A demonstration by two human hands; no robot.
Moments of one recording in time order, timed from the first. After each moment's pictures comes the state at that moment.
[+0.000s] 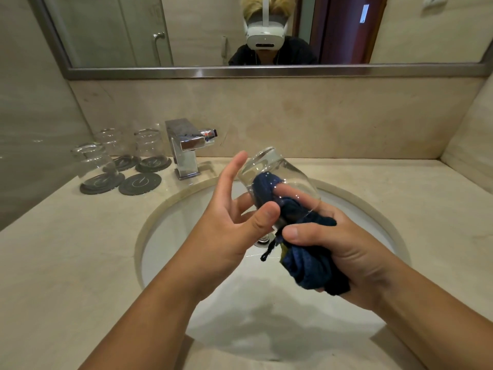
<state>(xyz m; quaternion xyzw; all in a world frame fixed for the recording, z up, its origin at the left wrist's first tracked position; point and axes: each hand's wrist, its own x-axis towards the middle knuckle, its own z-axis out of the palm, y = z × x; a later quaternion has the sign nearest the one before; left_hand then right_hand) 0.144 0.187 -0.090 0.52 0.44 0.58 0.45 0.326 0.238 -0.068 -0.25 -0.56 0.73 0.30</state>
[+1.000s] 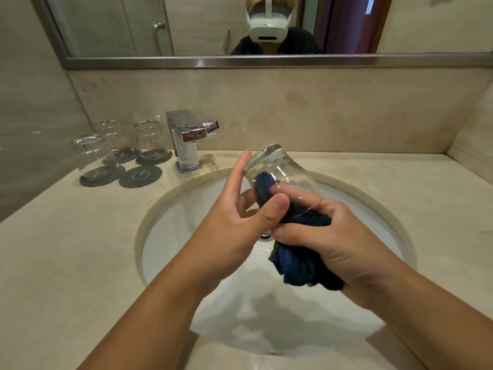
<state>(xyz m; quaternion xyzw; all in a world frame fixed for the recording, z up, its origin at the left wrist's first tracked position) 0.146 0.192 -0.096 0.52 0.47 0.57 0.44 0.316 0.228 -0.065 -0.31 -0.60 0.66 0.33</state>
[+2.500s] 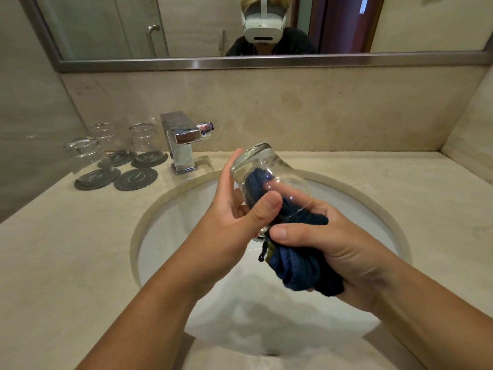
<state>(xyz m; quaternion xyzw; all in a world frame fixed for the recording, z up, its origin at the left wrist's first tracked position) 0.148 0.189 -0.091 0.53 0.46 0.57 0.43 0.323 0.234 -0.071 -0.23 -0.57 0.74 0.29</state>
